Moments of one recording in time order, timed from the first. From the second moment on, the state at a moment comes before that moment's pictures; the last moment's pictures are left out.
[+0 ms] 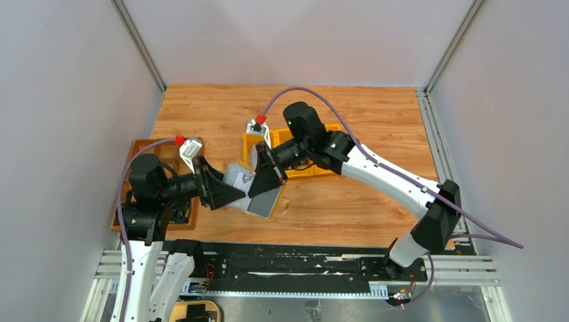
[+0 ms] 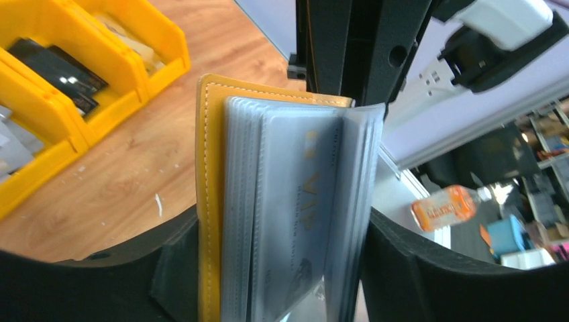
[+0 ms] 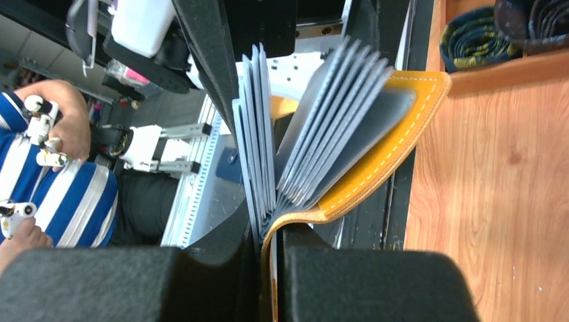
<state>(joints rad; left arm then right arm) -0.05 0.56 0.85 -0.52 1.11 -0.46 0.93 1.55 1.49 -0.28 -1.06 0.32</state>
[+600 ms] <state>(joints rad) -0.05 0.57 0.84 -0.68 1.21 -0.28 0.98 1.69 1.72 -0.75 -0.96 0.02</state>
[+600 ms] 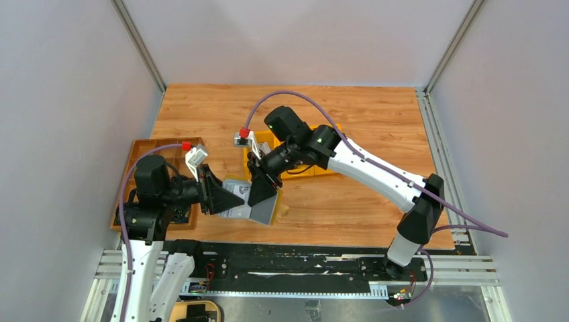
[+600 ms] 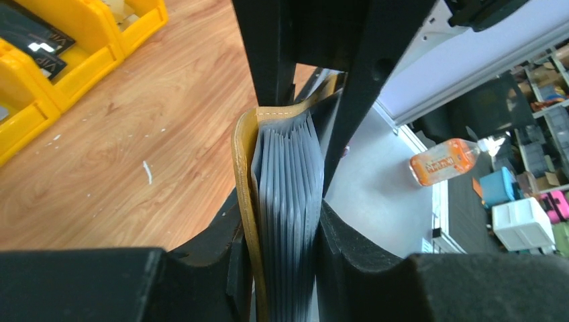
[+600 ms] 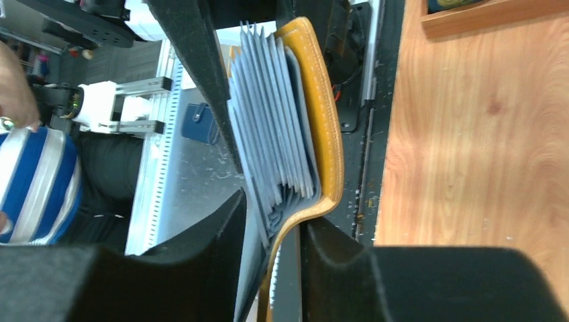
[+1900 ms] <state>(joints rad) -0.05 0.54 0.85 -0.51 0.80 -0.53 0.91 1.43 1.24 0.03 -0.77 0.57</state>
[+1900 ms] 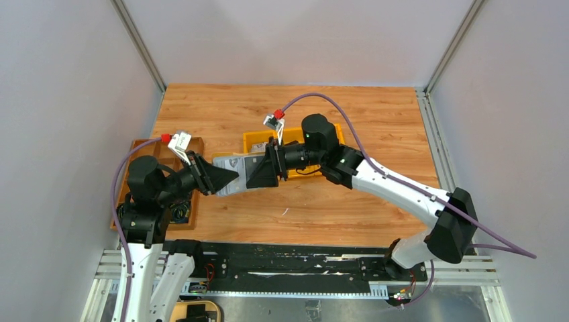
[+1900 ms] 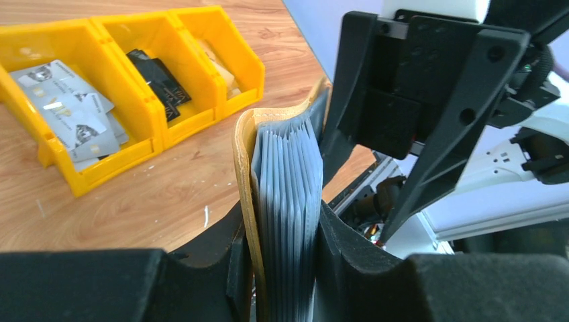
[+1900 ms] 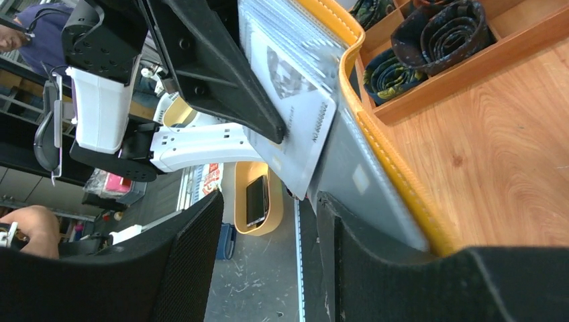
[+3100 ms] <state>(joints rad) -0.04 0.55 0.81 -0.20 1.09 -0.92 0.90 1.45 1.07 0.57 -0.94 0.96</state>
